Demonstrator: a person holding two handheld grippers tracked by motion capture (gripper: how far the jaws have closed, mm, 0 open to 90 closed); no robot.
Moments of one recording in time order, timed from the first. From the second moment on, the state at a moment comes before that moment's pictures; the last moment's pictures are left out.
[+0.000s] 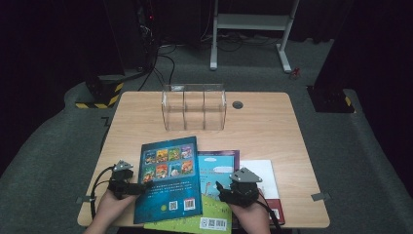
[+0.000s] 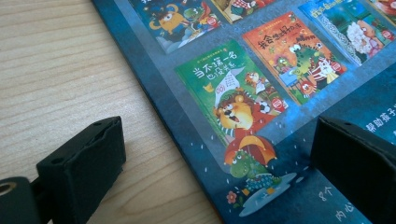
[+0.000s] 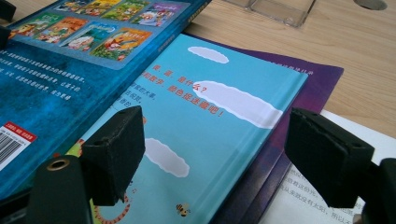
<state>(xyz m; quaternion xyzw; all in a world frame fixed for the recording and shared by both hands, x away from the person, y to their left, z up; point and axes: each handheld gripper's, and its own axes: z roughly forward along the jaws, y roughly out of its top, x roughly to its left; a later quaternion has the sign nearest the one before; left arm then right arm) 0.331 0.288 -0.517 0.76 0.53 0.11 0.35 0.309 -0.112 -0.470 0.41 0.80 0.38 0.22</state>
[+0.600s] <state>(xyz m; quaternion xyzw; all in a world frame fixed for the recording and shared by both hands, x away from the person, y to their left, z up) 0.331 0.281 -0.519 0.76 0.53 0.10 0.36 0.307 -0.110 -0.469 0.41 0.80 0.39 0.21</state>
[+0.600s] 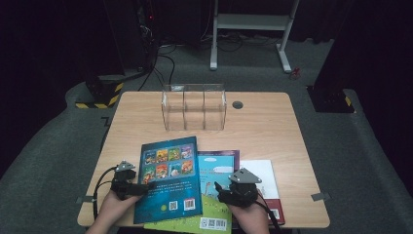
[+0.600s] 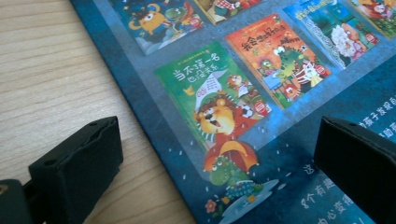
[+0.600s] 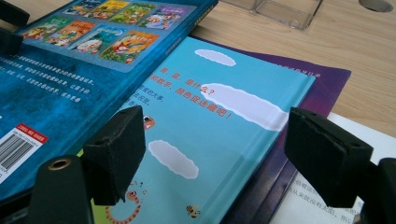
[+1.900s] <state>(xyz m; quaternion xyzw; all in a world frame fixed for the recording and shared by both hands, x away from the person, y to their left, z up) 0.329 0.270 -0.517 0.76 0.54 0.10 0.35 0.306 -0.073 -0.462 0.38 0.82 0.39 0.18</state>
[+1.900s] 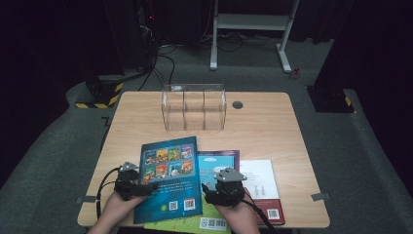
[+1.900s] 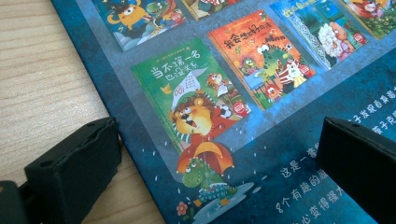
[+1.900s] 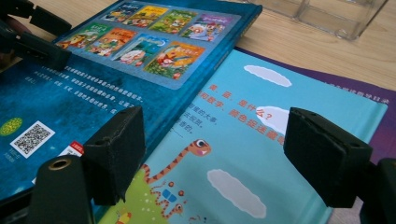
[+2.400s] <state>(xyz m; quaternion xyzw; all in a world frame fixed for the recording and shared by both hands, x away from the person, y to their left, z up) 0.330 0.259 -0.517 0.77 0.52 0.09 0.36 0.305 -0.065 -0.472 0.38 0.82 0.38 0.18</state>
